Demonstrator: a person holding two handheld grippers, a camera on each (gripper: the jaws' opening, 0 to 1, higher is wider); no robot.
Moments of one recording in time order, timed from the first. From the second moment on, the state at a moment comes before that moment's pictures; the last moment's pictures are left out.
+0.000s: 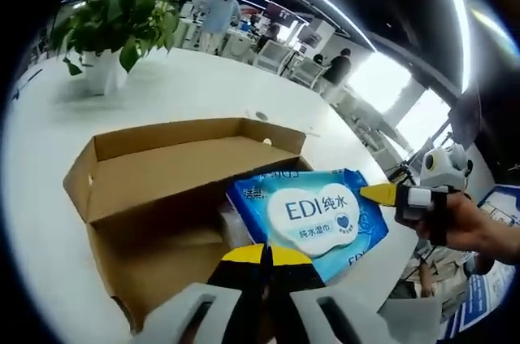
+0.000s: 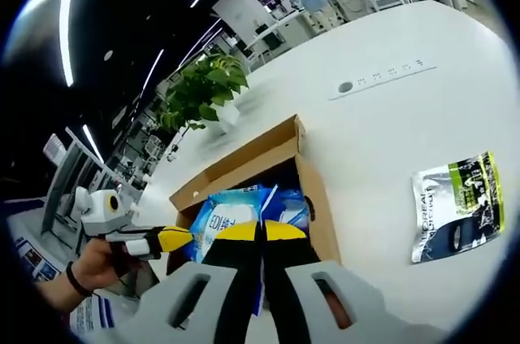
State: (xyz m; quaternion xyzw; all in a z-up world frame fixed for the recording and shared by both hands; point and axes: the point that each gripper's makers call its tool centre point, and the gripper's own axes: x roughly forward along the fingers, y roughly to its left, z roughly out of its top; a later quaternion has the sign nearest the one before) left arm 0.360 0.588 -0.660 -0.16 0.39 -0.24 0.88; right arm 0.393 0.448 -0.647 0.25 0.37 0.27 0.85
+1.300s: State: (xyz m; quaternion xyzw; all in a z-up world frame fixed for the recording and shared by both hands) left arm 0.360 0.413 -0.642 -0.07 0.39 -0.39 0.83; right arm 0.330 0.272 -0.642 0.33 0.30 0.13 0.88
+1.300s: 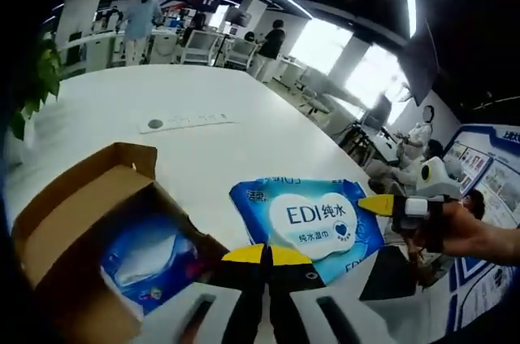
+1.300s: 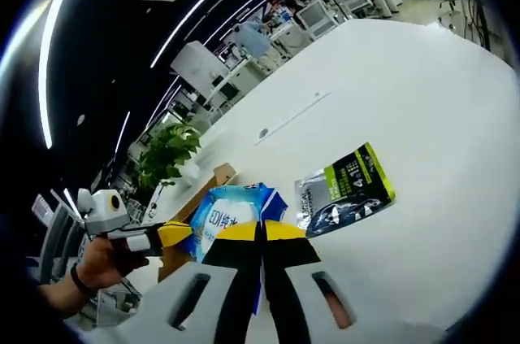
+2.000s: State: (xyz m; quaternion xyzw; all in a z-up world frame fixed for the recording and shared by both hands) left arm 0.352 0.362 -0.658 -0.06 0.41 -0.42 0.81; right arm 0.313 0.223 -0.664 0.36 0.30 0.09 0.88
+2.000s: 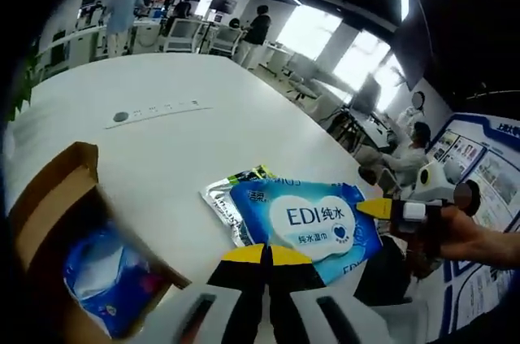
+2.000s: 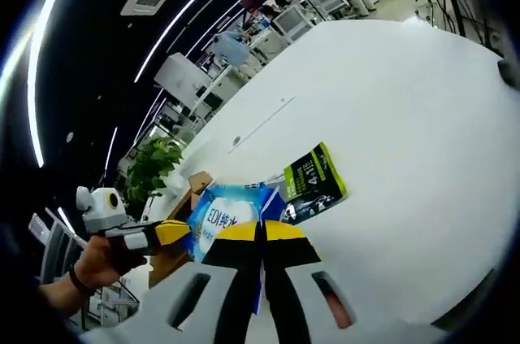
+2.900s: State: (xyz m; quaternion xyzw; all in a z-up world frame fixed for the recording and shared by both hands) left arm 0.388 0.349 -0.669 -0.09 0.42 -0.39 0.81; right arm 0.400 0.202 -0.672 0.35 0.32 0.11 0.87
